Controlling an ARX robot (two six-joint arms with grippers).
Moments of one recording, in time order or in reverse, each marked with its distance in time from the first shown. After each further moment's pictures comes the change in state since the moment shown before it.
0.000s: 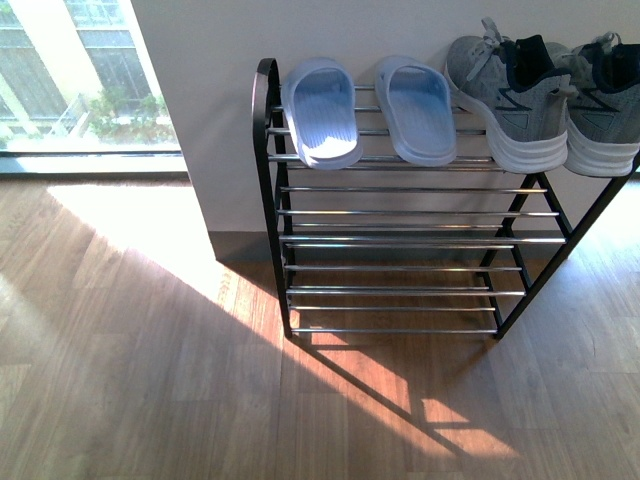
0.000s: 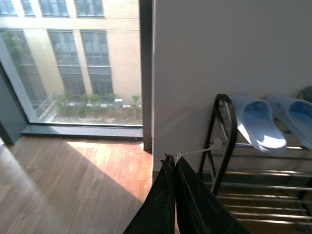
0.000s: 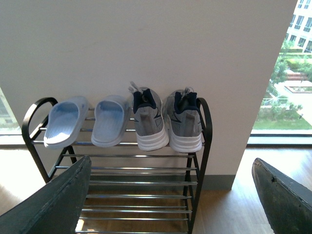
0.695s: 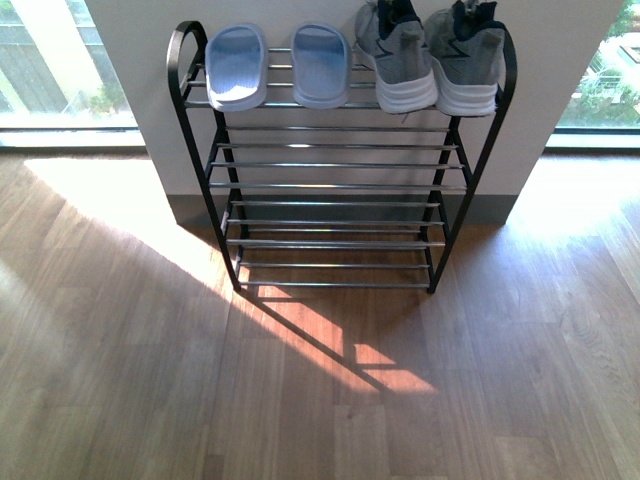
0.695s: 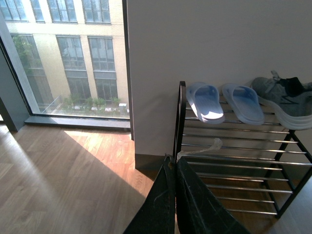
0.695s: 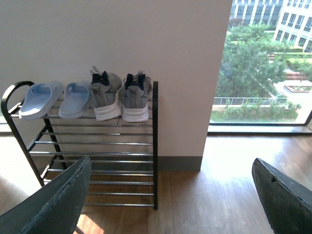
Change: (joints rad) left arm 0.068 -0.389 -0.004 -0.360 0.041 0.001; right arm 0.000 0.000 0.000 0.000 0.000 0.000
